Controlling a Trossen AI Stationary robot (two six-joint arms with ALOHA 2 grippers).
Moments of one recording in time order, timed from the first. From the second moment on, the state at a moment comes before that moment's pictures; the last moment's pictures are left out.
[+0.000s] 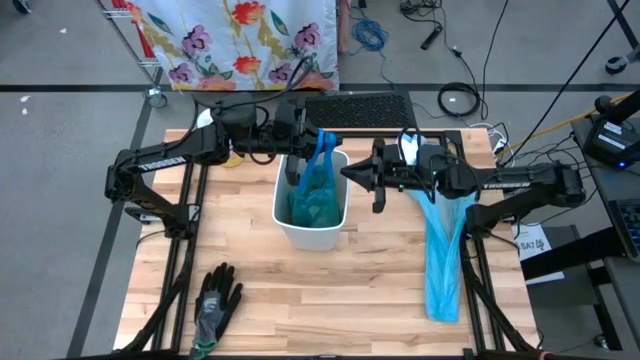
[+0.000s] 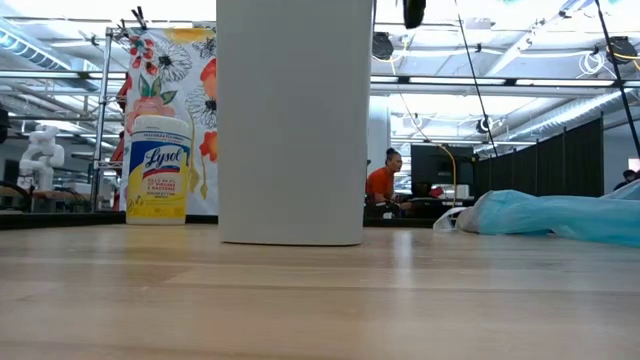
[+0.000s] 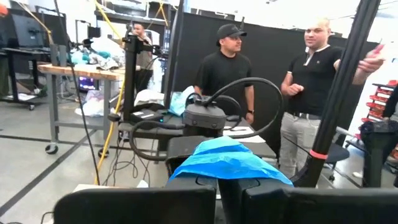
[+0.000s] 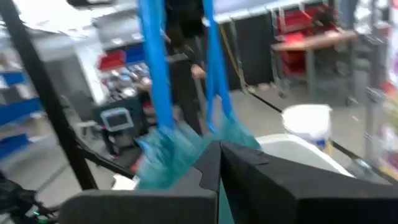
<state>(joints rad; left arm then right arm) 0.18 1.46 1.64 -0.07 0.25 -0.13 -0.08 1.18 0.92 0.34 -0.01 0.24</state>
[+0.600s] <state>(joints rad) 0.18 1.43 1.64 -0.11 0.26 -0.25 -0.11 1.50 1.34 0.16 -0.29 0.02</state>
